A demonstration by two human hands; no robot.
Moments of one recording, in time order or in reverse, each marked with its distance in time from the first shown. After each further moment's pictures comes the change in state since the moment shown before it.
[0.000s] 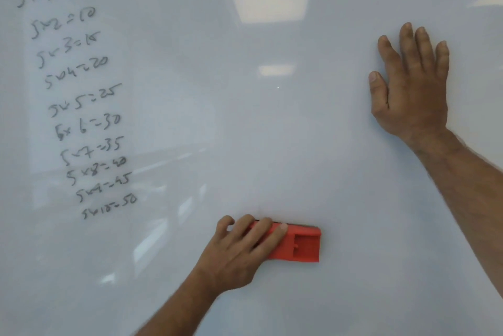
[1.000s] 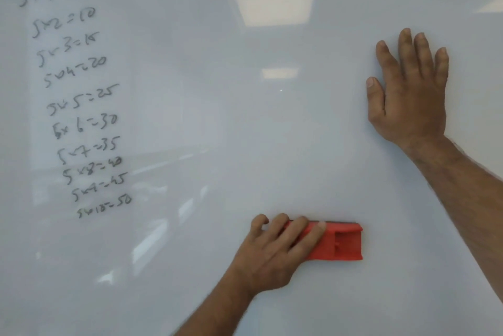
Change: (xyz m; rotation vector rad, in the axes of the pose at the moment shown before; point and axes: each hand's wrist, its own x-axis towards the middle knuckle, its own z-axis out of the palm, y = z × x) left_hand 0.055 0.046 0.010 -0.011 0.125 -0.014; right_hand 0.000 -0.003 0.001 0.004 -0.006 -0.008
